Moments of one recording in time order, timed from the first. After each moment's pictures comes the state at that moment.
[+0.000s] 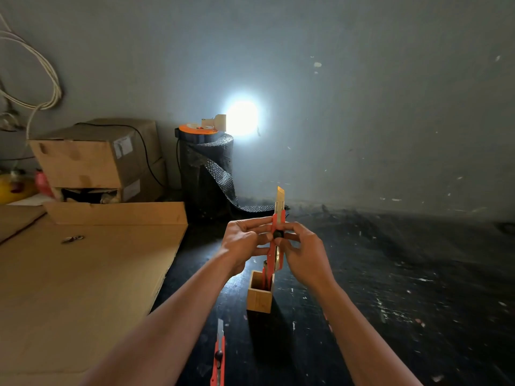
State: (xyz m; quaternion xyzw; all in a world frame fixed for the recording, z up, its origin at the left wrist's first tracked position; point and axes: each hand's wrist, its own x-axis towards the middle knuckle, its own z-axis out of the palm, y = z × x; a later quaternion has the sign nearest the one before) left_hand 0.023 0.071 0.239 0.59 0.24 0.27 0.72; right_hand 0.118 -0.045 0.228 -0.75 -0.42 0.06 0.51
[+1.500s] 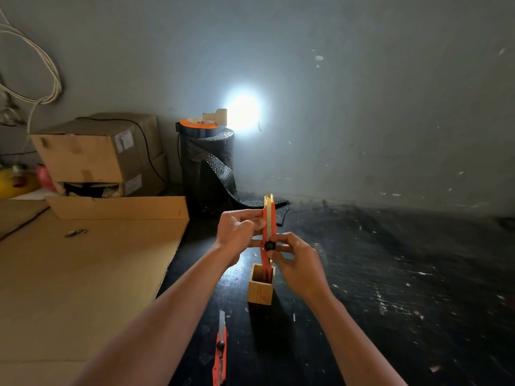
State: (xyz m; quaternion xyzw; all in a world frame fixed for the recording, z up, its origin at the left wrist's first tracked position) left_hand 0.015 0.076 0.238 0.63 0.27 0.33 0.66; right_hand 0.090 -0.059 0.213 -0.77 -0.41 0.11 0.48
